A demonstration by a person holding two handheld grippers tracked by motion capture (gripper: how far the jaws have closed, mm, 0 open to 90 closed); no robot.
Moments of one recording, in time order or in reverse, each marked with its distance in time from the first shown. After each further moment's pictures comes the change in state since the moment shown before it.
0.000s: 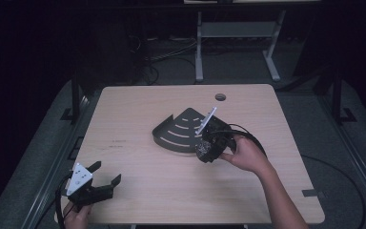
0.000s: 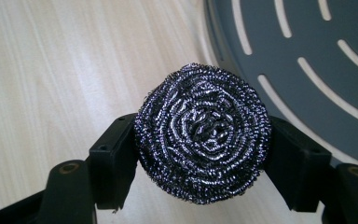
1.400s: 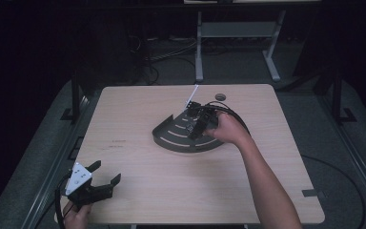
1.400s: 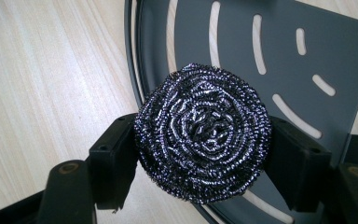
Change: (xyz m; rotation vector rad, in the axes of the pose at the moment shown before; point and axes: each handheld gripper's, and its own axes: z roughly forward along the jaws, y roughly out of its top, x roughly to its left) left arm 0.002 0.000 0.000 -0.006 -0.003 -0.011; right arm -0.055 0.066 0.016 0.061 -0.010 0.034
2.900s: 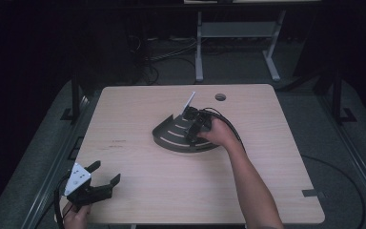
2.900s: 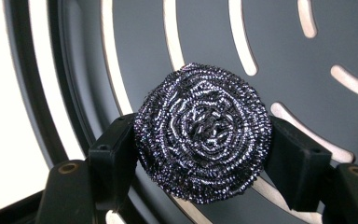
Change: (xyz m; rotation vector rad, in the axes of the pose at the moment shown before) left arm 0.000 0.001 -0.002 -0.008 -0.003 -0.001; right arm -0.028 0.002 0.065 0.036 -0.007 0.125
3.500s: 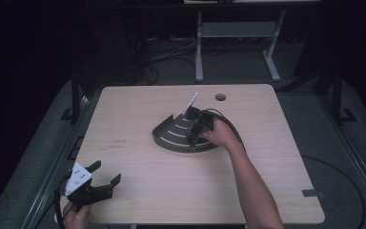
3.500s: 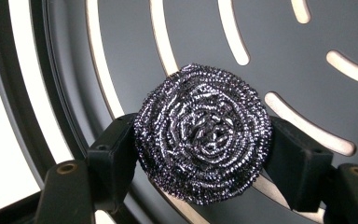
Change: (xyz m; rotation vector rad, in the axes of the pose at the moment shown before) left arm 0.000 0.000 0.001 0.004 0.000 0.005; right arm -0.006 -0.006 0.004 -0.011 0.008 0.037
